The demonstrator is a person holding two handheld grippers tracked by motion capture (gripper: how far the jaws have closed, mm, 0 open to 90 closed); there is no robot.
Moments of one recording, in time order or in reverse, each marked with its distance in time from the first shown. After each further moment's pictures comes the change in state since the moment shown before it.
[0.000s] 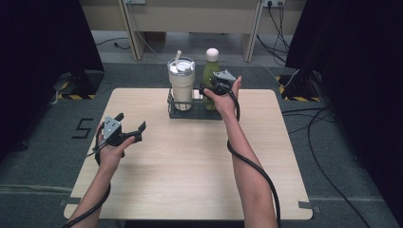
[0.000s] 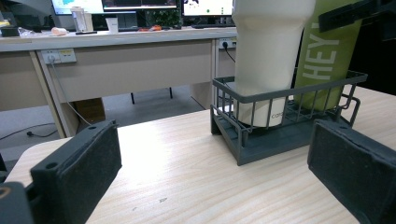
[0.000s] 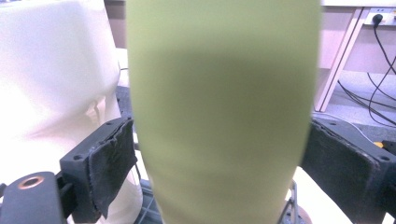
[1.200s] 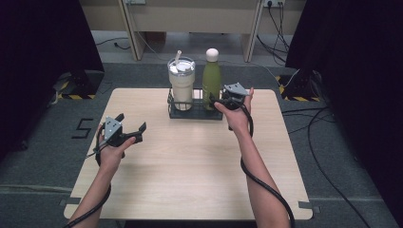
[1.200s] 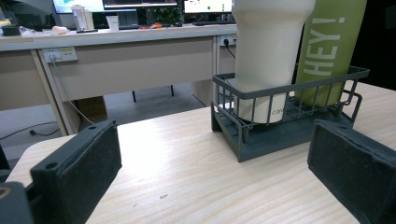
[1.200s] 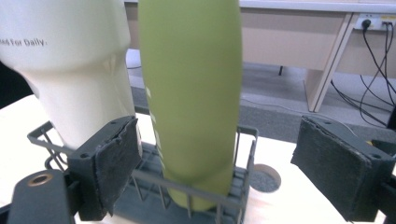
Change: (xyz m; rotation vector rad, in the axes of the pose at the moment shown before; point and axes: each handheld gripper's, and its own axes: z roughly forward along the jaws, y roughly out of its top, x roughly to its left) left arm -0.002 -0.002 0.000 0.014 0.007 0.007; right arm -0.015 -0.026 -0.063 -0.017 0.004 -0.013
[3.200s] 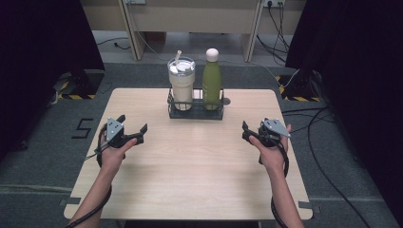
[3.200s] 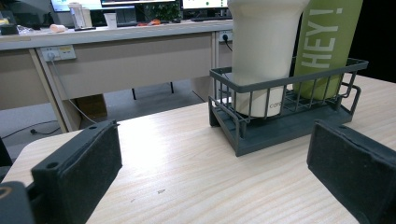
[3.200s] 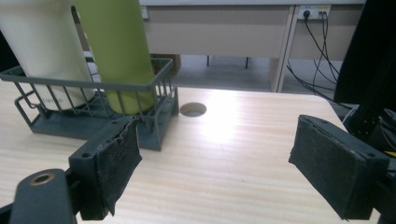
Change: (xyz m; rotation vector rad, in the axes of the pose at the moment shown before) left arm -0.004 -0.003 0.000 0.016 -0.004 0.017; right arm -0.063 -0.078 -0.117 -0.031 -0.108 0.051
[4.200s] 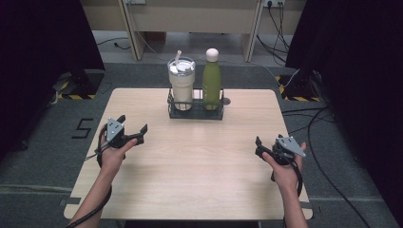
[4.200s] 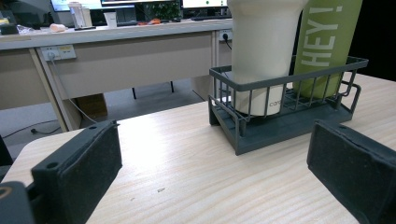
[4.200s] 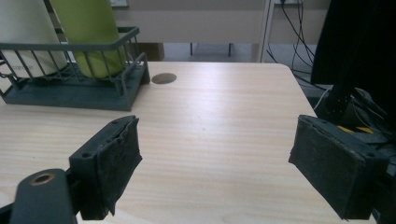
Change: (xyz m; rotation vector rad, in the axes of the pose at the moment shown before) left arm -0.001 -0.001 0.000 0.003 0.001 0.004; right arm -0.029 -0.039 -0.042 0.034 -0.066 0.029
